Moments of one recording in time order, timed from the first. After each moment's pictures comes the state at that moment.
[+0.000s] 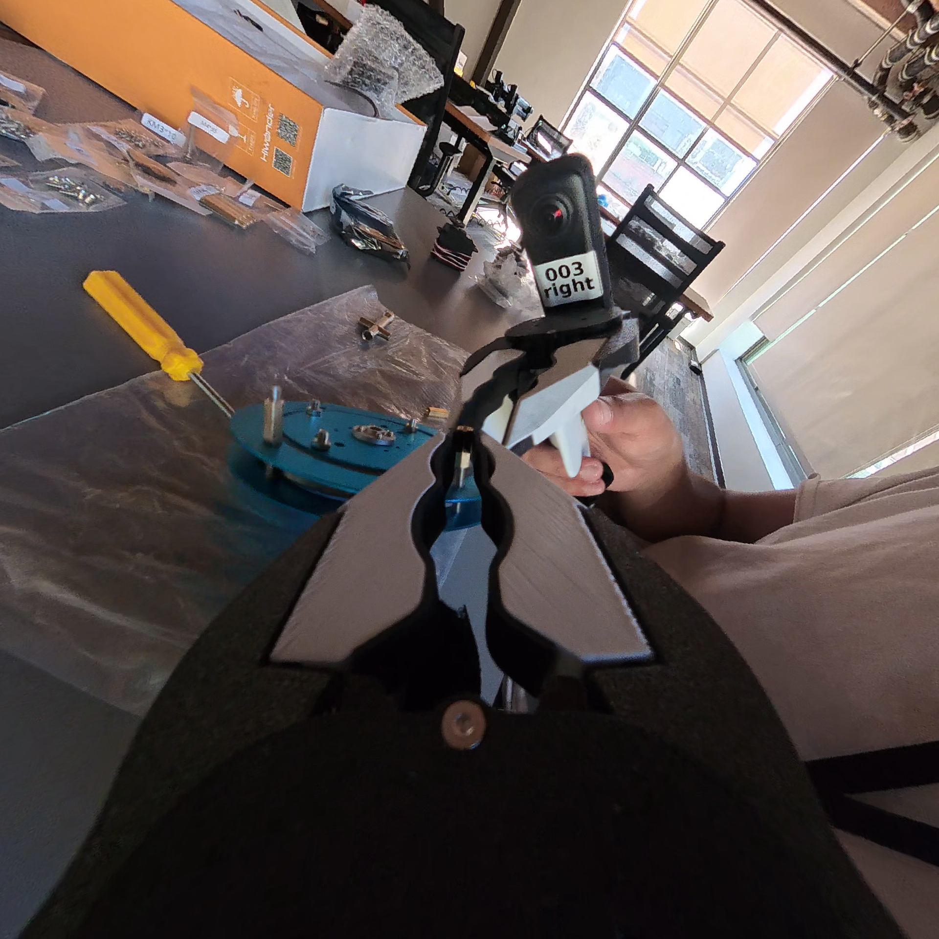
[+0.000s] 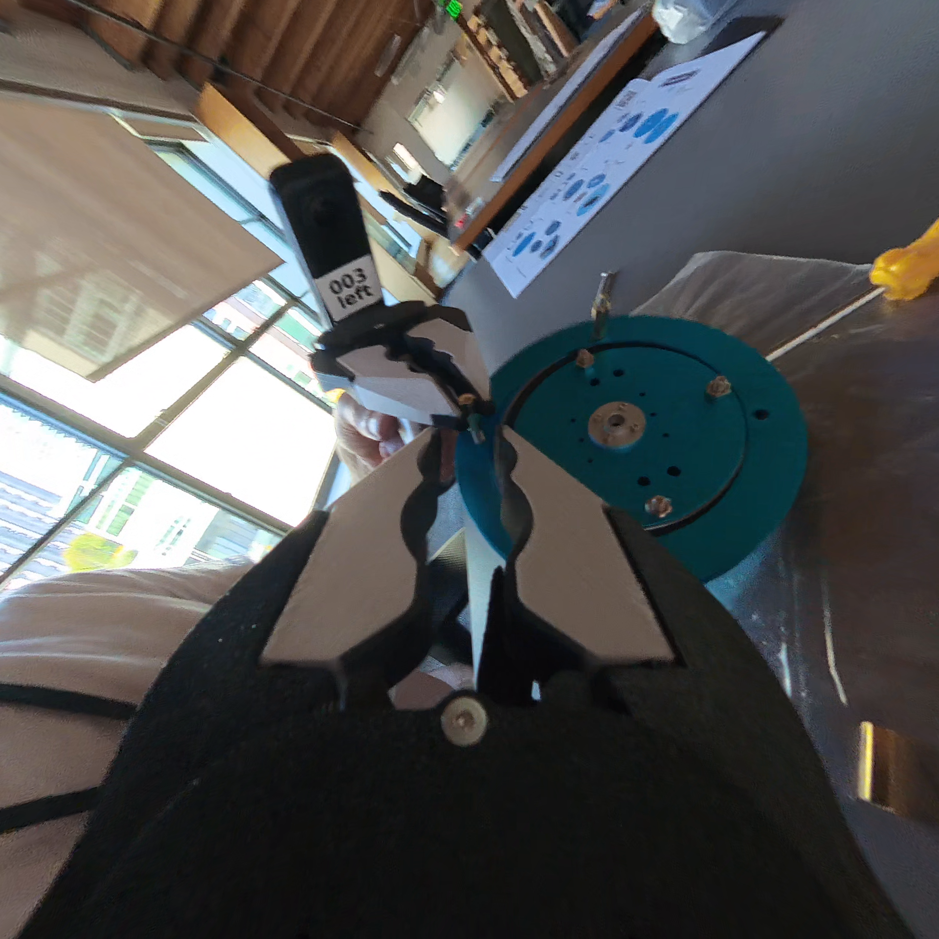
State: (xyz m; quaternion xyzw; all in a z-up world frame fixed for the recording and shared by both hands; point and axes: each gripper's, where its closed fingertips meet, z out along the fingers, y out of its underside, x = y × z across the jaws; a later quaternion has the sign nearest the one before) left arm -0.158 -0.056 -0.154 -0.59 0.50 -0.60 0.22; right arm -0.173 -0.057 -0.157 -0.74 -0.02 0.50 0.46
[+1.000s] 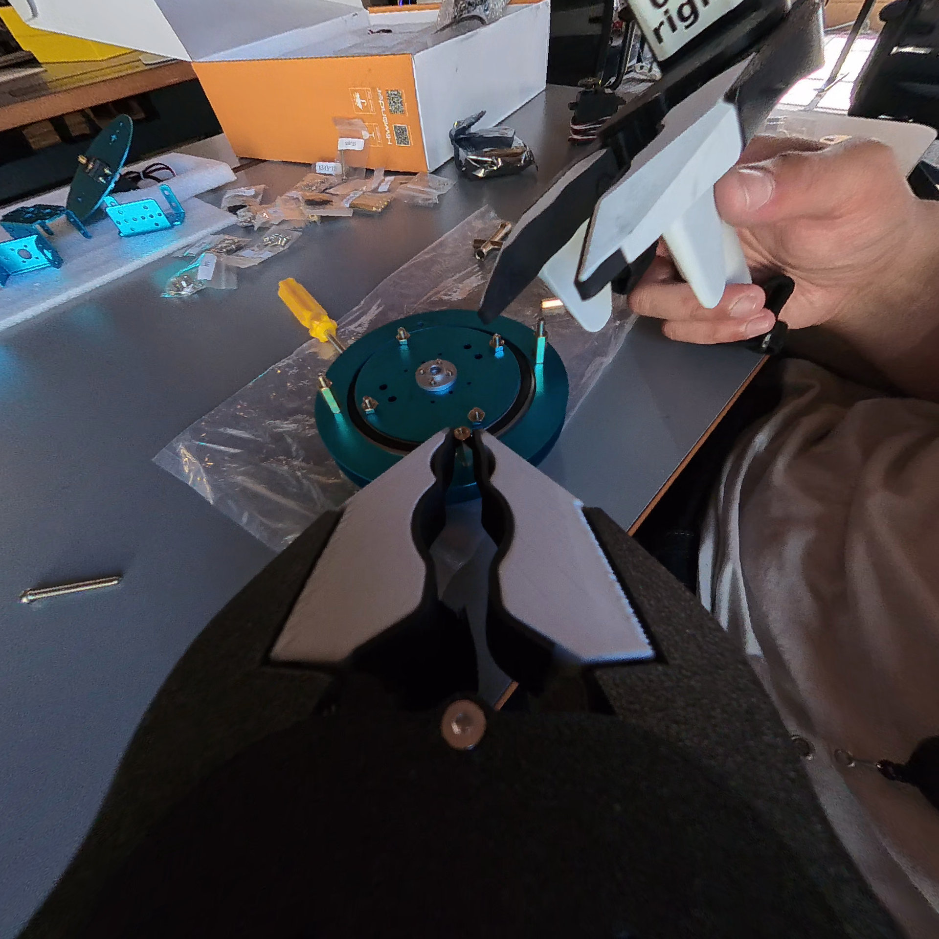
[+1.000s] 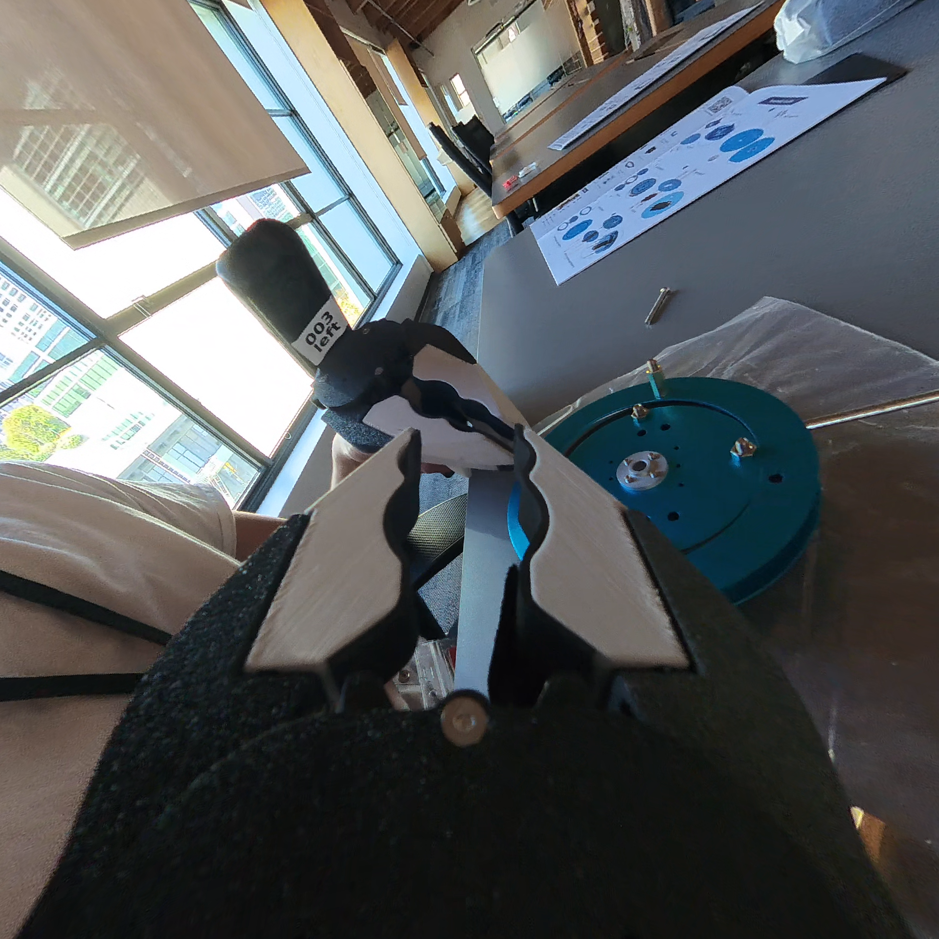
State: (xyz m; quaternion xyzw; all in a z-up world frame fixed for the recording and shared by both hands) left arm -0.193 -0.050 -0.197 -0.57 0.59 -0.37 0.42; right arm -0.190 -0.069 -0.149 -0.73 -0.14 0.47 0.48
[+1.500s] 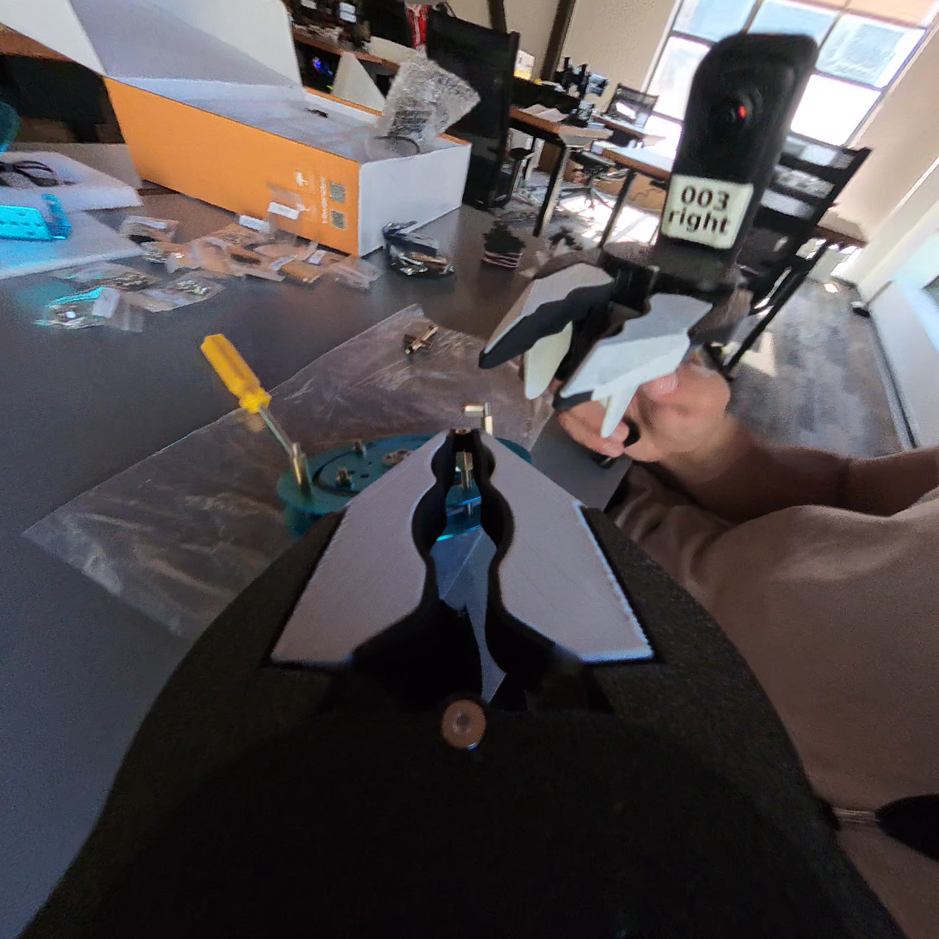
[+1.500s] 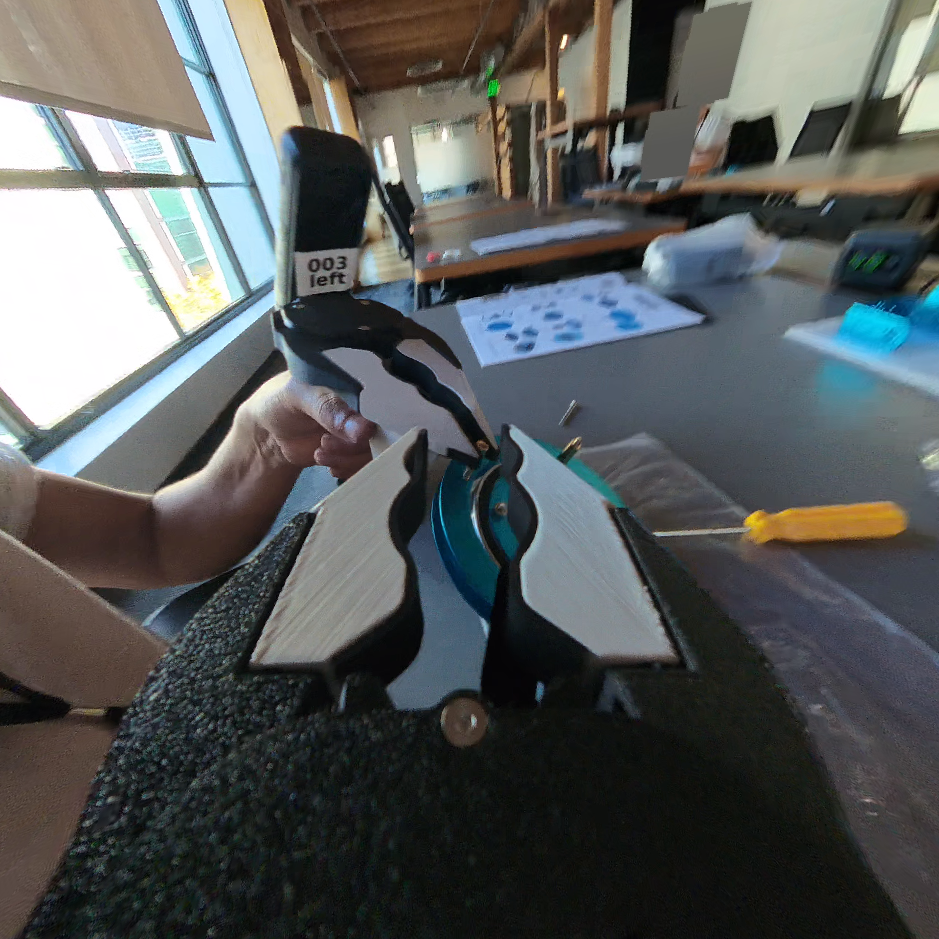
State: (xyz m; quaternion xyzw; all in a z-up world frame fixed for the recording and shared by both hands) left arm -0.177 -0.064 -0.144 -0.57 0.54 -0.52 0.33; right arm -0.182 -0.073 -0.120 -0.70 -0.21 0.29 0.63
